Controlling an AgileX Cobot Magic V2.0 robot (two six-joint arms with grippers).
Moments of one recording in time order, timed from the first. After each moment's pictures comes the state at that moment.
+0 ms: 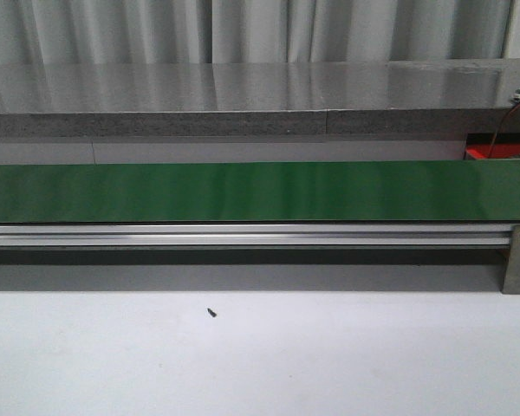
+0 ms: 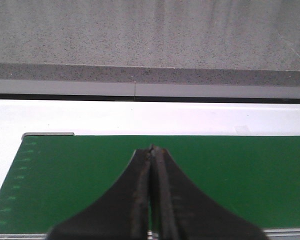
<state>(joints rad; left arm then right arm) -0.09 0.82 -0.62 -0.19 0.22 0.10 0.09 -0.01 0.03 -0.07 0.12 0.02</state>
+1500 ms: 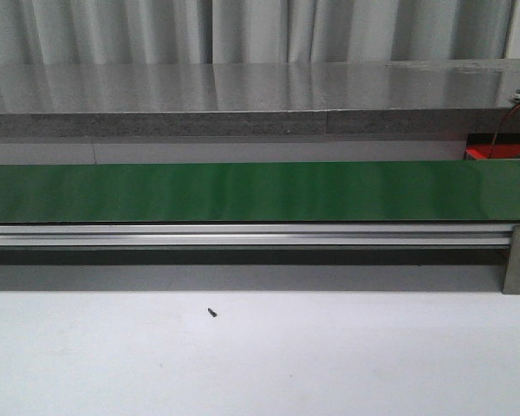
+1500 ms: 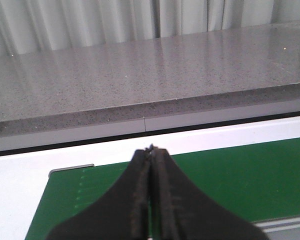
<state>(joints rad) -0.14 0.48 -0.34 0.06 0.05 0.00 0.09 -0.01 0.03 -0.07 0.12 0.02</state>
